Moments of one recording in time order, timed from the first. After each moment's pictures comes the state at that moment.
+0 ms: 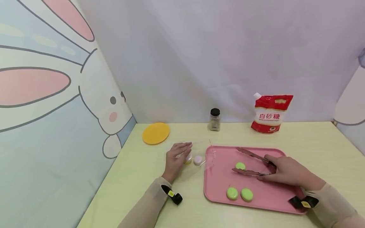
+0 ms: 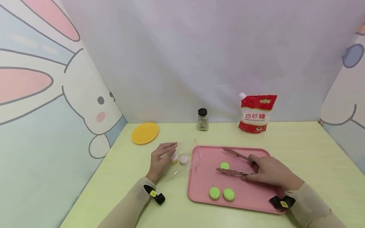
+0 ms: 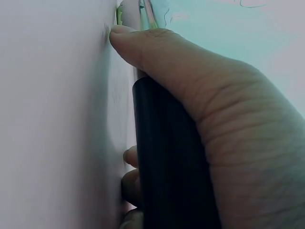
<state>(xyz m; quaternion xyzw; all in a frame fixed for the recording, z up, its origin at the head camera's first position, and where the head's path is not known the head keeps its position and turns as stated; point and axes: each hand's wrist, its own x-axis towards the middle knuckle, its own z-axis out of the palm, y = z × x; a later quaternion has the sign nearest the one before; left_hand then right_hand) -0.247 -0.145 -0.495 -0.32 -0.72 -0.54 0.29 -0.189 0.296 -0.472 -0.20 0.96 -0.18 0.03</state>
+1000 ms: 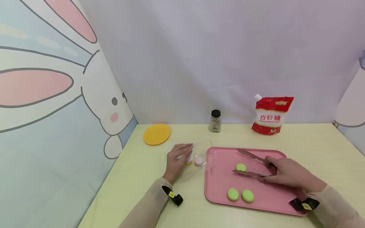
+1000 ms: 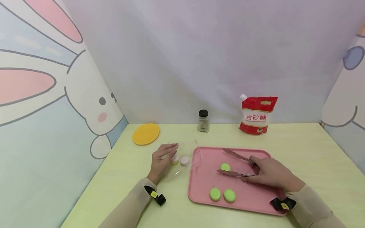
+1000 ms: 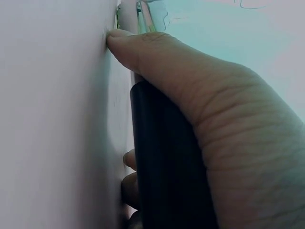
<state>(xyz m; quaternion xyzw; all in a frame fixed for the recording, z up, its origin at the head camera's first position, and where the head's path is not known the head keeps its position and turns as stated) -0.245 -0.143 -0.494 -0.33 -0.72 -0.53 0.30 -0.188 0.293 -0.471 -0.20 0.96 -0.18 0.04</state>
